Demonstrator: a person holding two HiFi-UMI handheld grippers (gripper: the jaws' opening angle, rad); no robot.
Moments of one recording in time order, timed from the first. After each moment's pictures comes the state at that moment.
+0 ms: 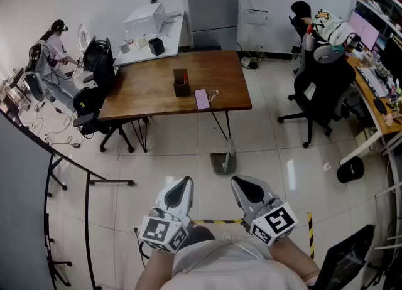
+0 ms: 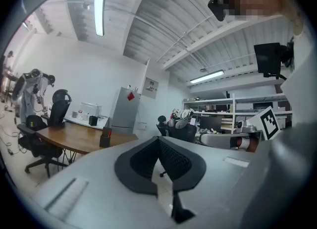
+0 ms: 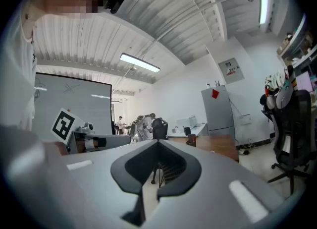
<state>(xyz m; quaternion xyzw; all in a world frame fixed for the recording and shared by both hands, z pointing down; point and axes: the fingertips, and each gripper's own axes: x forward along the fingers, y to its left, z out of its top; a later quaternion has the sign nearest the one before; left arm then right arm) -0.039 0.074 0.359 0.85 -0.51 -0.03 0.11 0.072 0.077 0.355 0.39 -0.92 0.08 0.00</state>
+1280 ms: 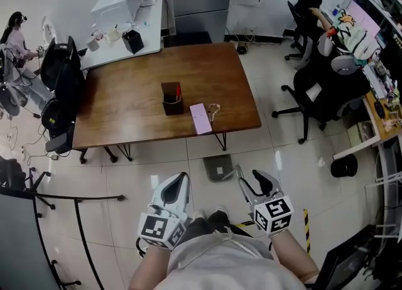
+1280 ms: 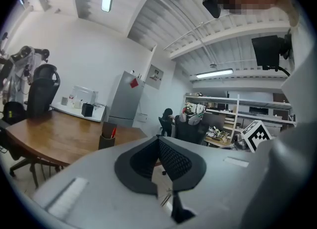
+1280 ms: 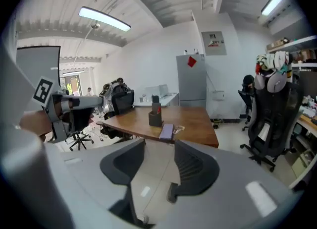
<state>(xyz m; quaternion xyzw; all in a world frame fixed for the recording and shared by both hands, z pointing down) -0.104 -0.198 0.410 0.87 -0.46 -0.01 0.17 0.076 -0.177 0.489 0.52 -0.81 0.18 0.20</state>
